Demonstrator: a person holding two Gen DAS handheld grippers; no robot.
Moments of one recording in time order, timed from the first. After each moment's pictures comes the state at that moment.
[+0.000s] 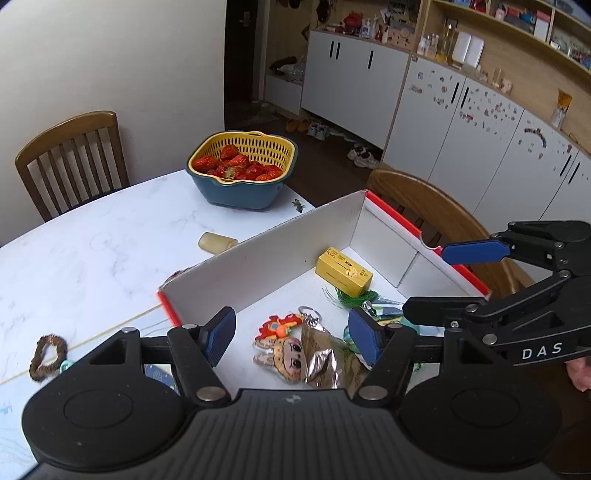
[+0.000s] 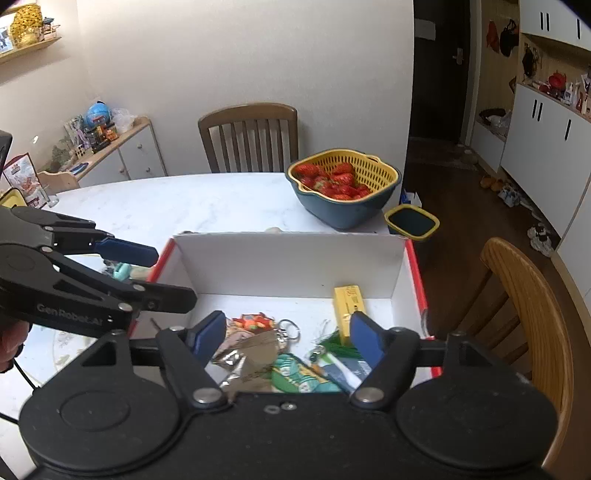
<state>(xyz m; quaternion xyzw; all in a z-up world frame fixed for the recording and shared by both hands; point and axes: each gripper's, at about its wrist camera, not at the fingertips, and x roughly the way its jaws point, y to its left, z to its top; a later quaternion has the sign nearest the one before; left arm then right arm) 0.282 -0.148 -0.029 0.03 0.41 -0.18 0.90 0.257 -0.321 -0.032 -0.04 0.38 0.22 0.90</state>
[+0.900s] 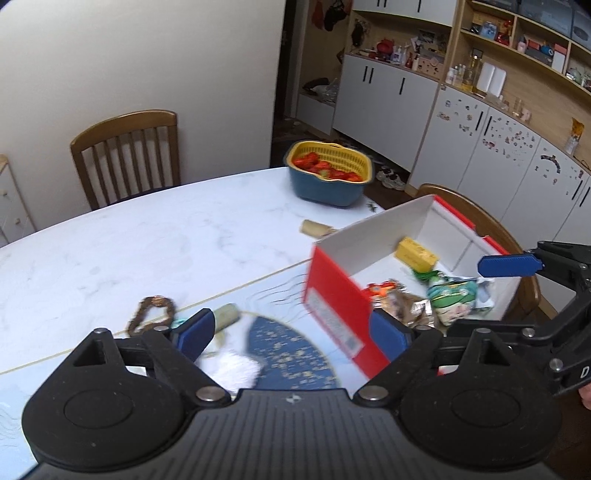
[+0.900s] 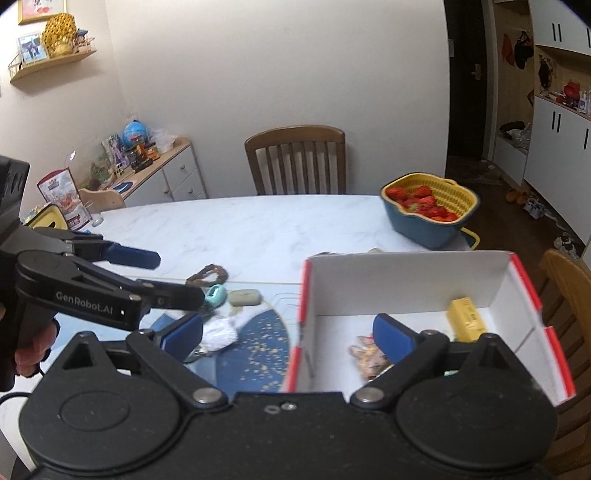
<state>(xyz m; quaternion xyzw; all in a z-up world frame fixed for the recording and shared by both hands) 0.231 0.010 -0.021 0.01 0.38 -0.14 0.91 0.199 -0.191 -0.018 -0.01 0.35 0.25 0.90</state>
